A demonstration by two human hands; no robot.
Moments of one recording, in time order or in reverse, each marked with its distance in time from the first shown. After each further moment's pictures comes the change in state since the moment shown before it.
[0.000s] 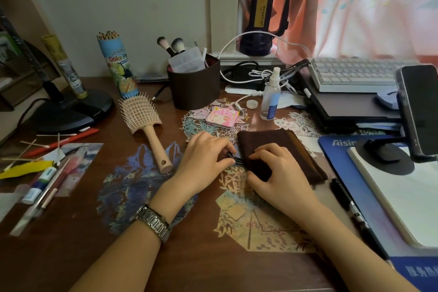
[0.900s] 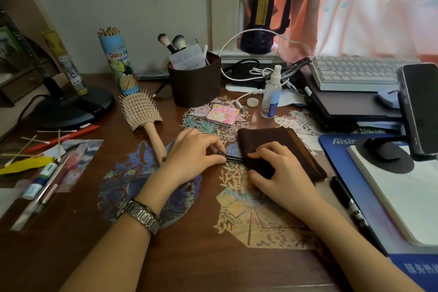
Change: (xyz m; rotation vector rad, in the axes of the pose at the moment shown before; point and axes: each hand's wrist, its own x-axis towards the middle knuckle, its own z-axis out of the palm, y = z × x) left_hand 0.002 -0.020 -0.015 -0.060 -0.113 -0.082; right_hand -0.001 0.007 -0.002 0.052 -0.041 -0.006
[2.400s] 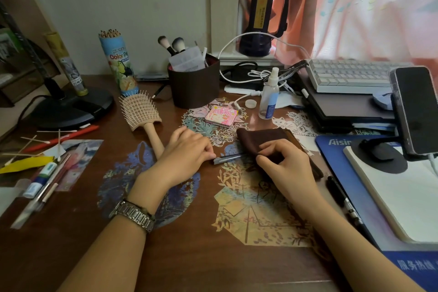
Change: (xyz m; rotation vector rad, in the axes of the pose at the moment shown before) left_hand -0.002 -0.010 0.000 0.236 -0.115 0.002; right_hand 0.004 0.000 -0.005 0.341 0.215 0.184
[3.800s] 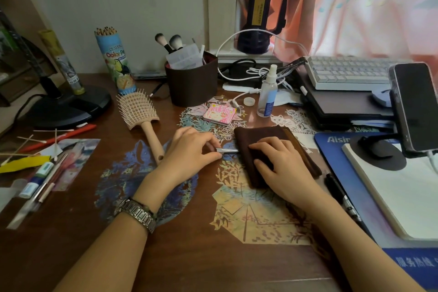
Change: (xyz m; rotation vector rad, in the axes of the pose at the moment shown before) left_hand 0.001 0.008 0.003 -0.209 0.182 0.013; right_hand 0.005 0.007 -0.004 -0.488 -0.285 -0.154
